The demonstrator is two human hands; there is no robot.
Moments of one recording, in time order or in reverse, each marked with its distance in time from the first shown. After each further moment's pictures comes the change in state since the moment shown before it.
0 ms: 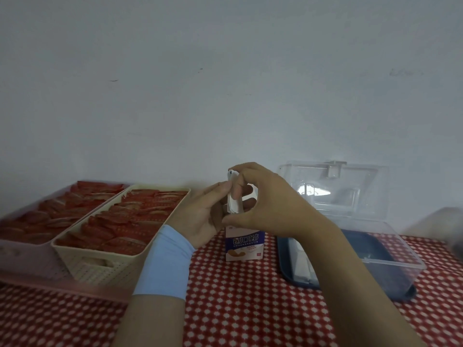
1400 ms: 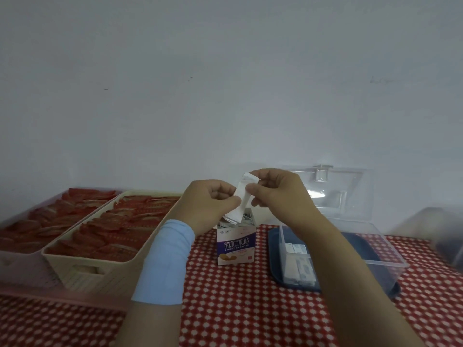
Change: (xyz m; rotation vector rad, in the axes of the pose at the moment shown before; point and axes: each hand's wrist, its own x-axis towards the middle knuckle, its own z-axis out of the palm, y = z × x) left_hand 0.003 0.016 0.028 0.971 0.280 0.139; right_hand -0.004 0.021 -0.022 0.316 0.250 0.395
